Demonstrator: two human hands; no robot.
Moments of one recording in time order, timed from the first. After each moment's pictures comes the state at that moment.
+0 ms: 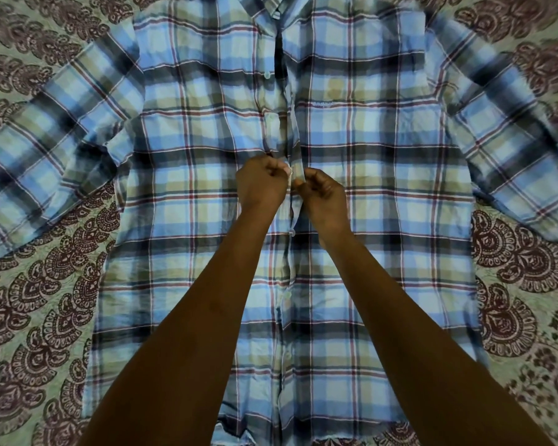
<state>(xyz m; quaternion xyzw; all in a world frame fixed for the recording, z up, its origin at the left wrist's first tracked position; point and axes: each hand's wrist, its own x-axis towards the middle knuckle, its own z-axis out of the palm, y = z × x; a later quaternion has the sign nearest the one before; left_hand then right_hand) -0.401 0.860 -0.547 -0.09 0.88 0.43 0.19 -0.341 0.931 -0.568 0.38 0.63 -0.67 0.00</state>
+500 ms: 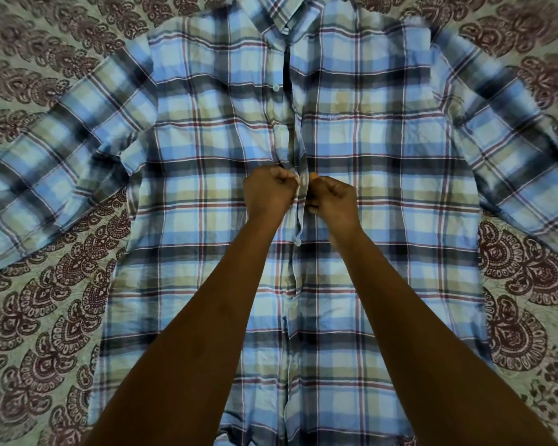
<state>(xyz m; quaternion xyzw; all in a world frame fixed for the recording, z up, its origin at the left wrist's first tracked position) -0.408 0.856 -0.557 -0.10 0.86 0.45 0.22 -0.350 0.944 -0.564 0.38 0.58 -0.71 0.01</state>
